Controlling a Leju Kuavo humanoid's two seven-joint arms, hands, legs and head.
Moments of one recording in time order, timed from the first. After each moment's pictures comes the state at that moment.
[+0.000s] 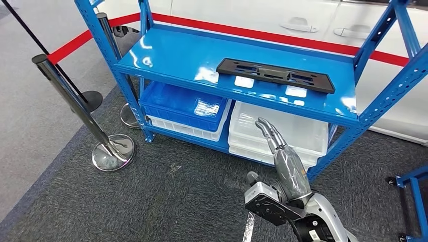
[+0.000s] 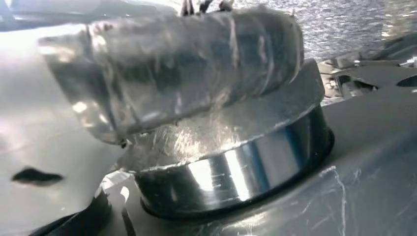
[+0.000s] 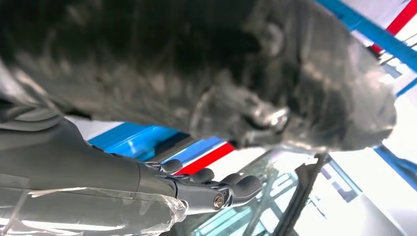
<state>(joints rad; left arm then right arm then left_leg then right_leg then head) -0.08 -0.11 -0.94 -0.17 0.76 0.14 0.21 -0.19 -0.49 0.80 -1.90 0.61 -0.37 0.20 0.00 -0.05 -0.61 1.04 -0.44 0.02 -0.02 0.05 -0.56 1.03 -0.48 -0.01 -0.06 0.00</state>
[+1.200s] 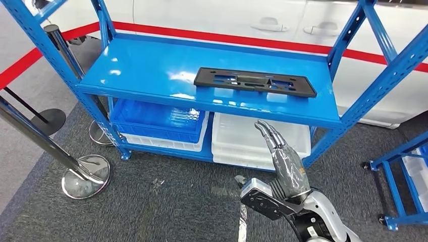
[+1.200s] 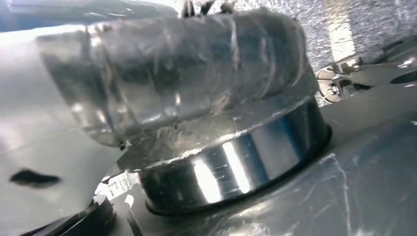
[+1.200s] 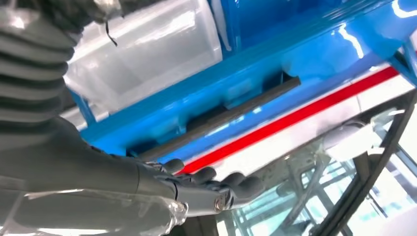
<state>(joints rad) -0.08 -0.11 -0.96 -0.18 0.76 0.13 0.20 -0.18 -0.50 0.78 -1.86 0.67 -0.32 0.22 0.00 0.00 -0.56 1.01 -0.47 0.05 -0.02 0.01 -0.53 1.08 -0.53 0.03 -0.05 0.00</state>
